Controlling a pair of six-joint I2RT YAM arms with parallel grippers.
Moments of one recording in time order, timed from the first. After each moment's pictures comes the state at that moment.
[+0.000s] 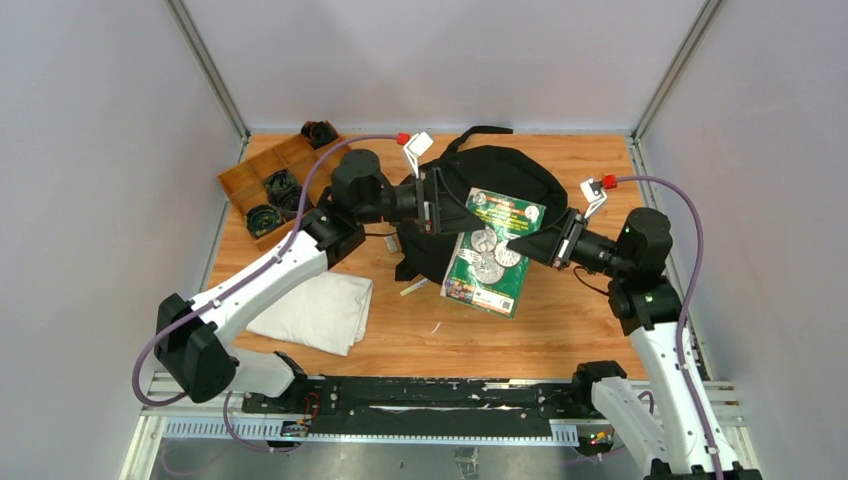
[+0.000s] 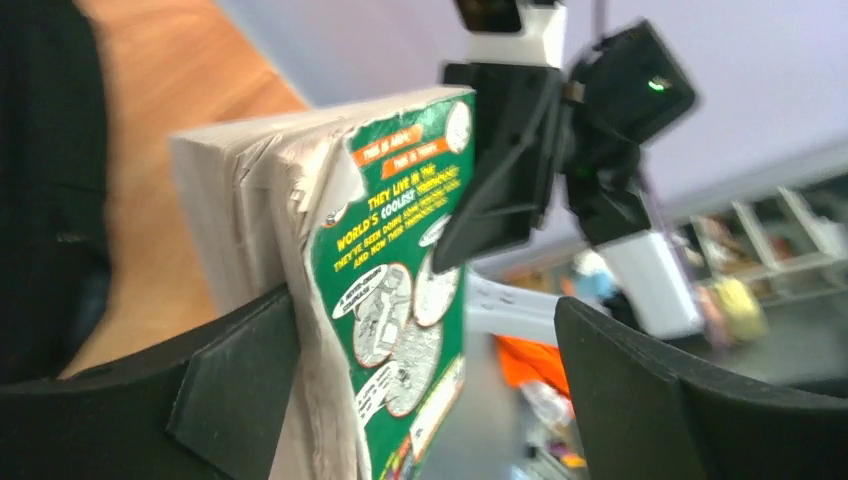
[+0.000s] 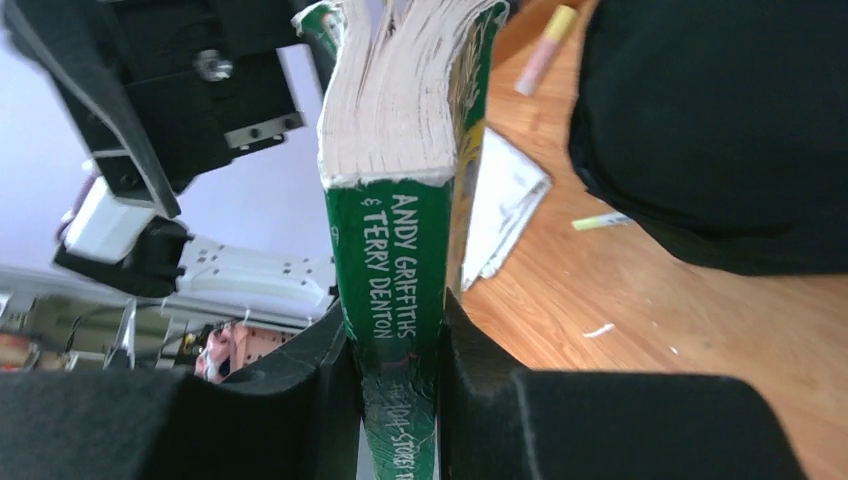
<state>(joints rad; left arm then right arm) -0.69 1.35 1.16 0.20 0.76 -0.91 0.10 0.70 0.77 -0.16 -0.94 0.82</state>
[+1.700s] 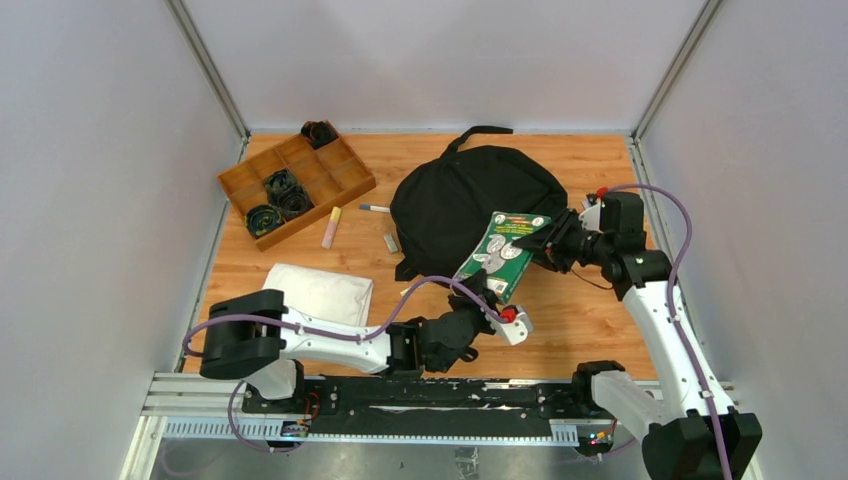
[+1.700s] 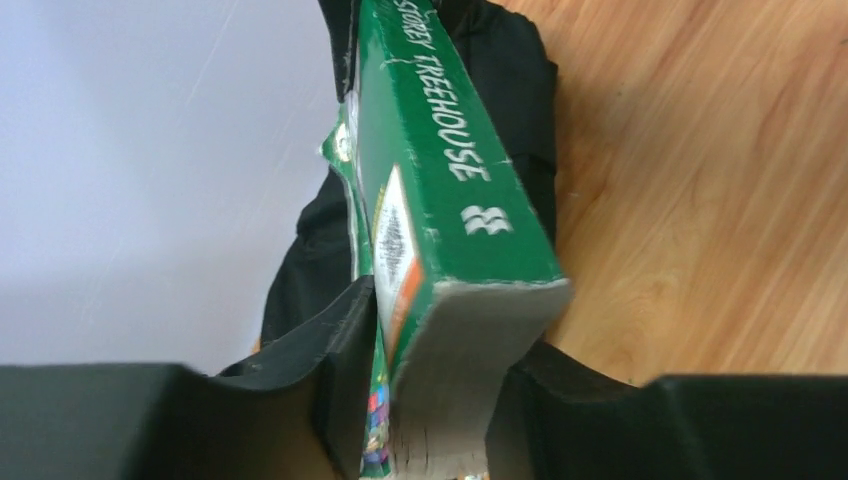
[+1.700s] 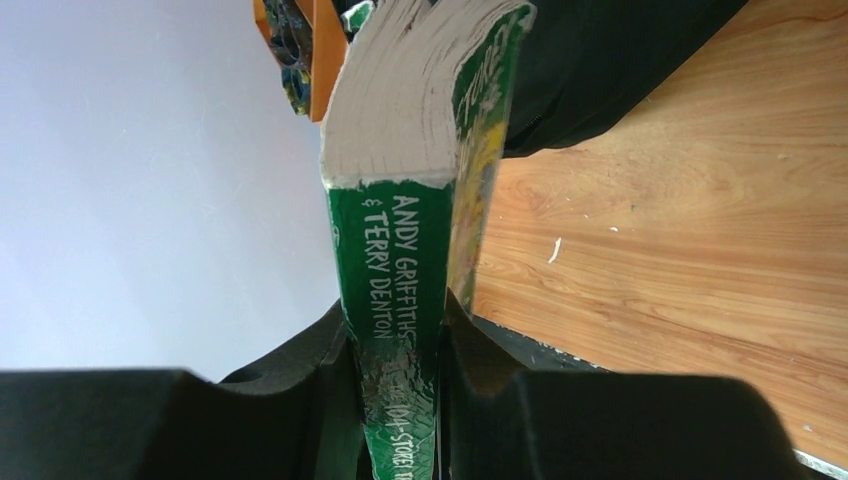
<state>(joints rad) -1.46 1.54 0.82 0.57 -0.76 0.68 0.10 0.94 0.88 -0.63 -0.63 0.94</state>
